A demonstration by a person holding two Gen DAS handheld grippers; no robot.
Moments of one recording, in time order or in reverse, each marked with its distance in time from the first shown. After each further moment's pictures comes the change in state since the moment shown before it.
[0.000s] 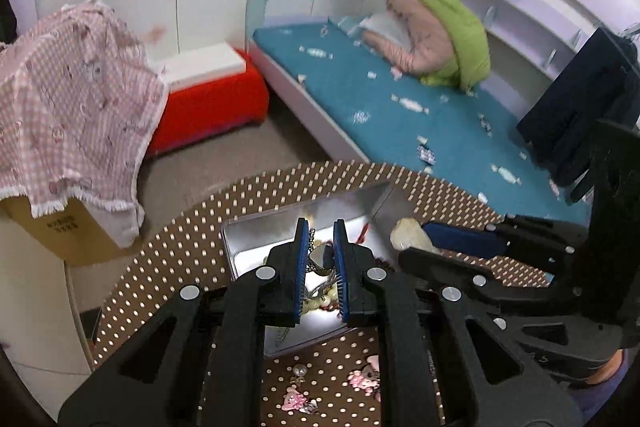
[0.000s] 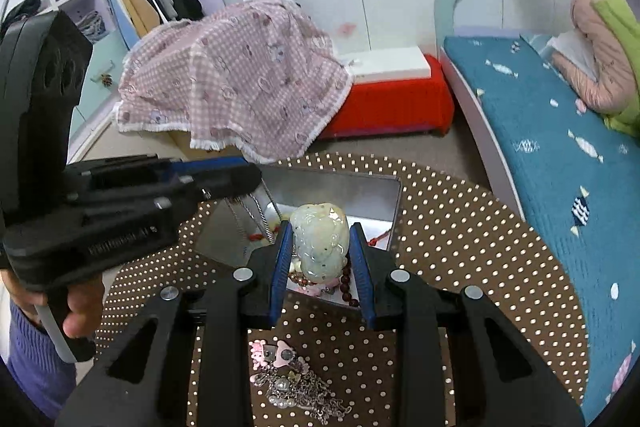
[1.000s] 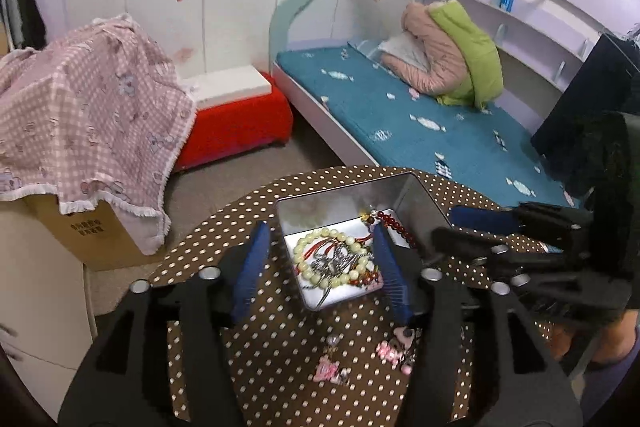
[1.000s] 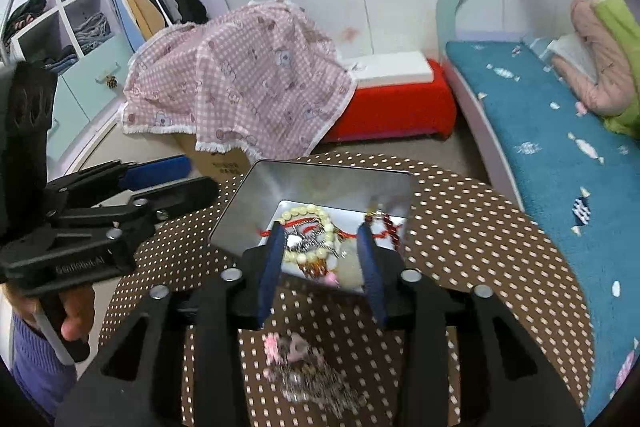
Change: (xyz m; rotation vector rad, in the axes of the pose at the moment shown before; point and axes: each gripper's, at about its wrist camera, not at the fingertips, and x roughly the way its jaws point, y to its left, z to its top) left arm -0.061 0.011 -0.035 -0.007 -0.135 0.082; right arm -0.036 0.008 -0.018 -0.018 -0.067 0.003
